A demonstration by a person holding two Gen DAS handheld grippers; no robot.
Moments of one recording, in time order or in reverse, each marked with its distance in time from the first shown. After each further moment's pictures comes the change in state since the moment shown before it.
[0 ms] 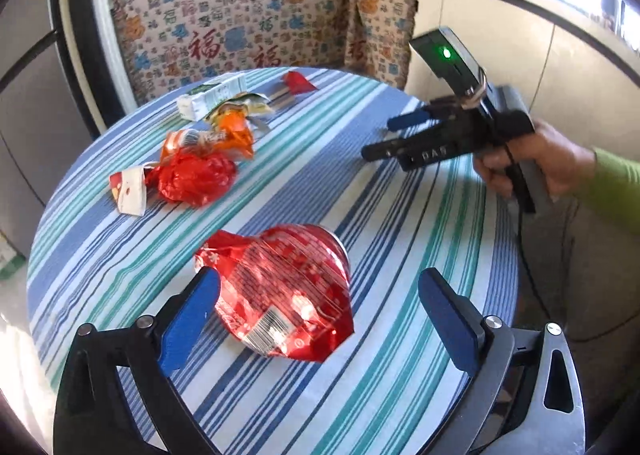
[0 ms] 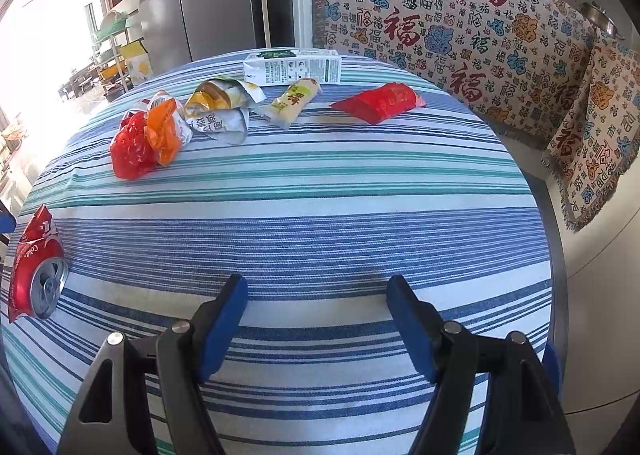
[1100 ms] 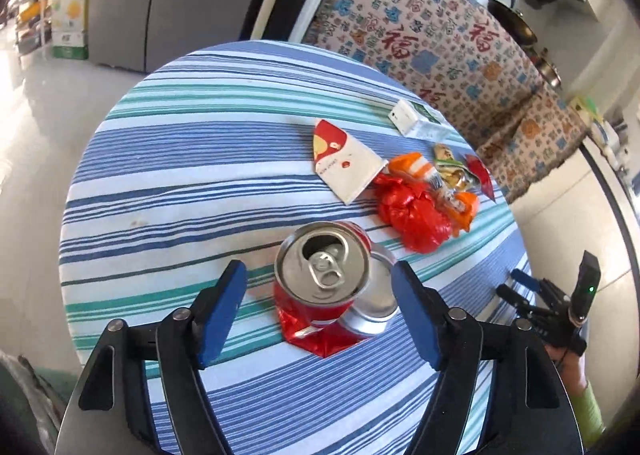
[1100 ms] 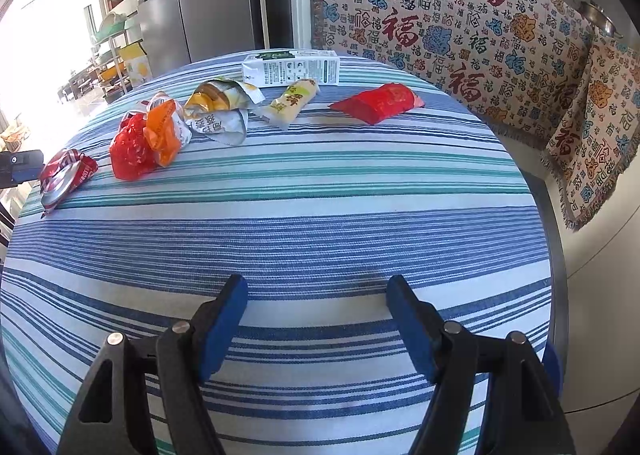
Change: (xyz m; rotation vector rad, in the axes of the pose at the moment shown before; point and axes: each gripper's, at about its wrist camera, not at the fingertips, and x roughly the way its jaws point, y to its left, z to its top) left arm -0.003 0.184 -0.031 -0.779 -0.025 0.064; right arm -0.002 0.000 0.000 0.005 -0.001 -0.001
